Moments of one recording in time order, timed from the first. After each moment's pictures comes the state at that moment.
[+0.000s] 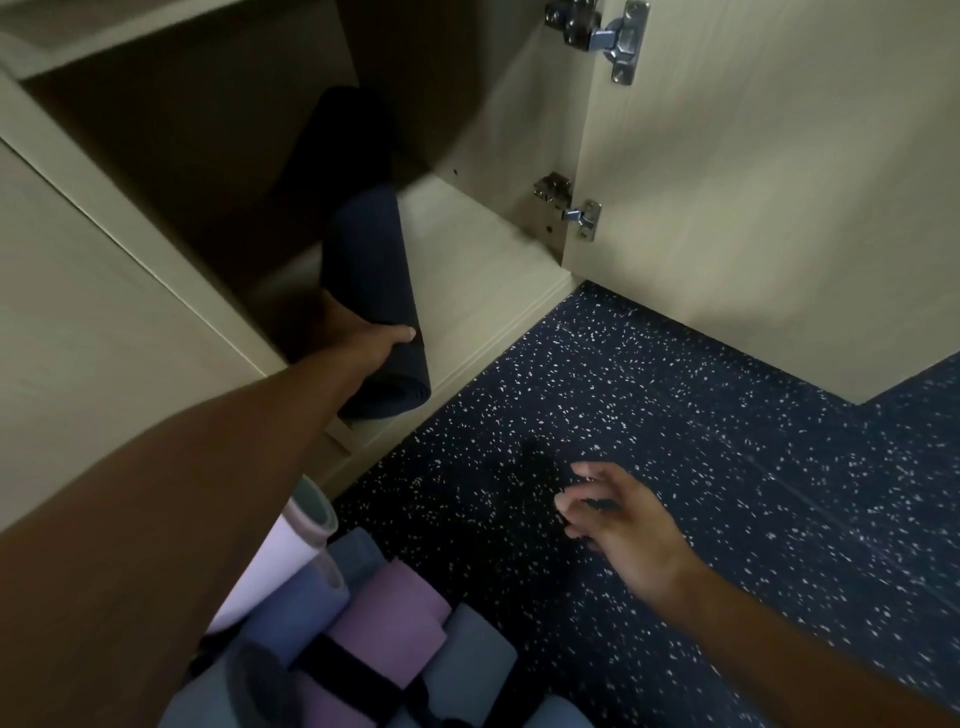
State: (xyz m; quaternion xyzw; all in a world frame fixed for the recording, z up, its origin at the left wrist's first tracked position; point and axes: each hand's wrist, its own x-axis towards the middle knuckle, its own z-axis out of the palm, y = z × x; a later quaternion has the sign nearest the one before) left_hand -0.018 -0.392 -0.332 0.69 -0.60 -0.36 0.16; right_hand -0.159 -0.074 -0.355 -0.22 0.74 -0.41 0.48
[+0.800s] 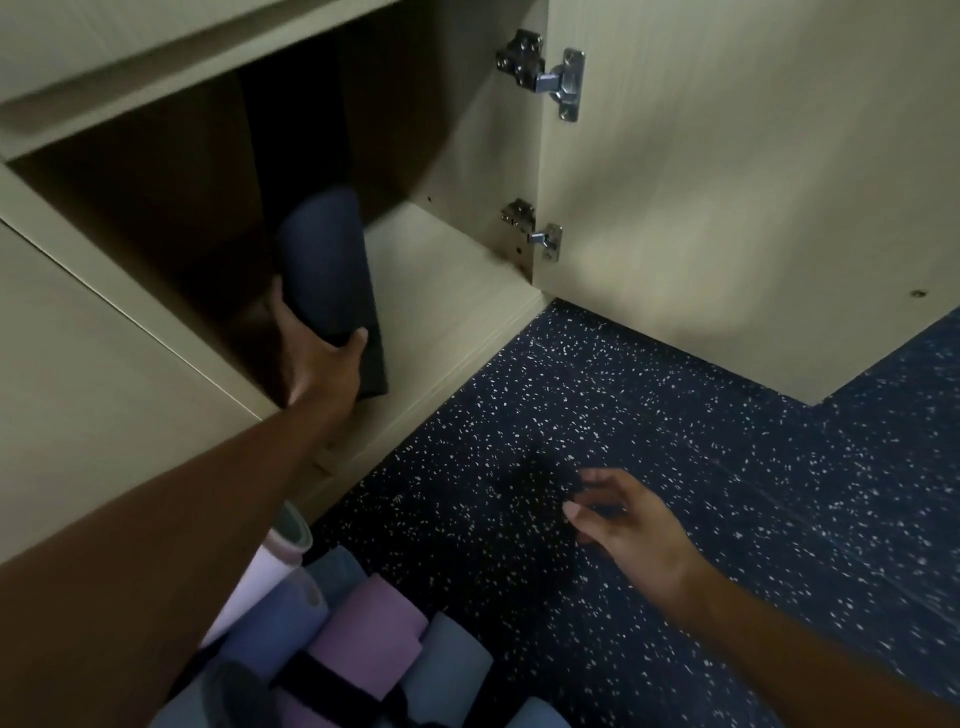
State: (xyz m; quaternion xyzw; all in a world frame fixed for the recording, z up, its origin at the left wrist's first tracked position) left_hand -0.015 -0.348 -0.304 0.60 -0.61 -0.36 0.37; right_hand -0.186 -0.051 -0.345 -0.22 0.75 -0.42 0.47
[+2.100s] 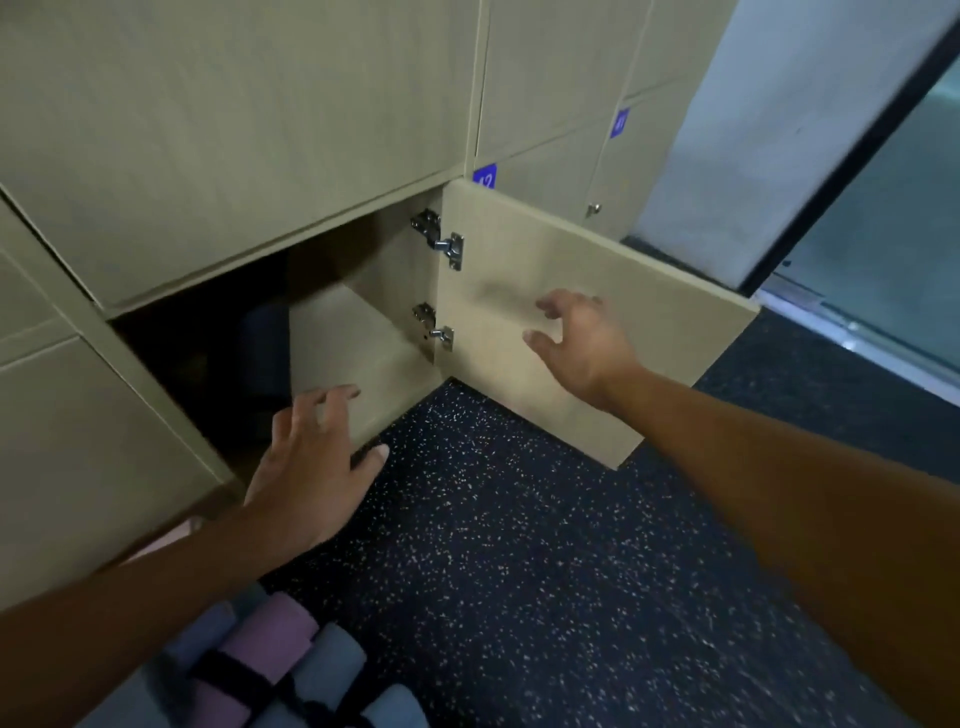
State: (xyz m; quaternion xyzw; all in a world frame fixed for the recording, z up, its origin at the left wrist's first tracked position) left_hand -0.027 -0.178 -0.130 0.47 -0.85 -0.23 0.07; right_hand -0.310 -0.102 -0.061 -0.49 0.85 -0.19 0.08
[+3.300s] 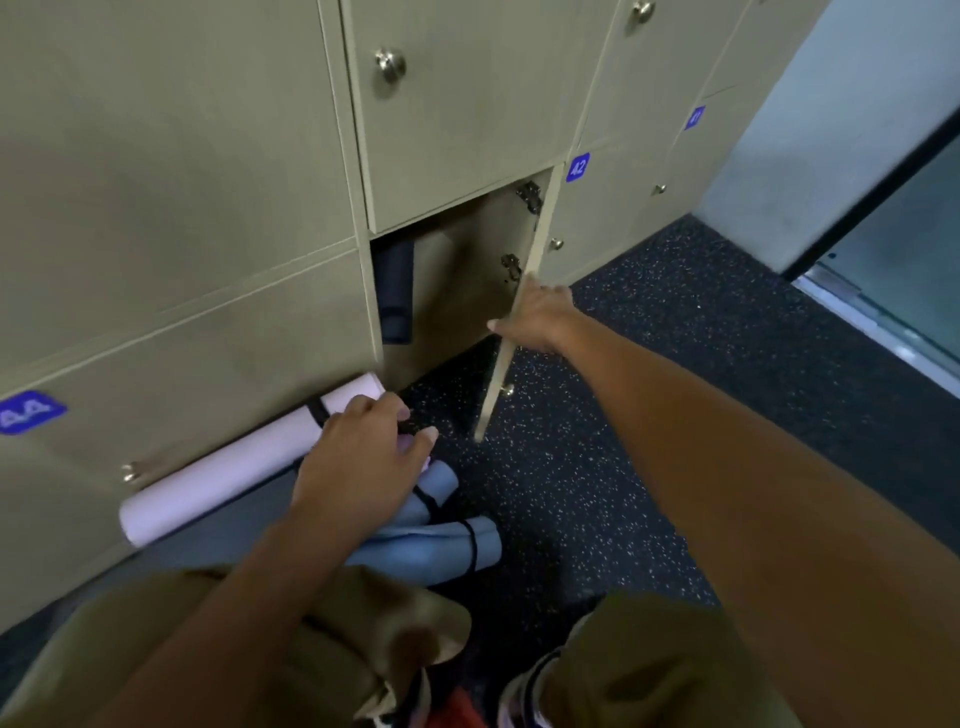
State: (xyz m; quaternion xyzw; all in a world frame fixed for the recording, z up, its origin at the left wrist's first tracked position) left_hand 0.162 -0.022 0.023 0.54 -0.79 -0.29 0.08; right_hand -0.119 -0.101 0.003 -0.49 0.84 0.01 0.22
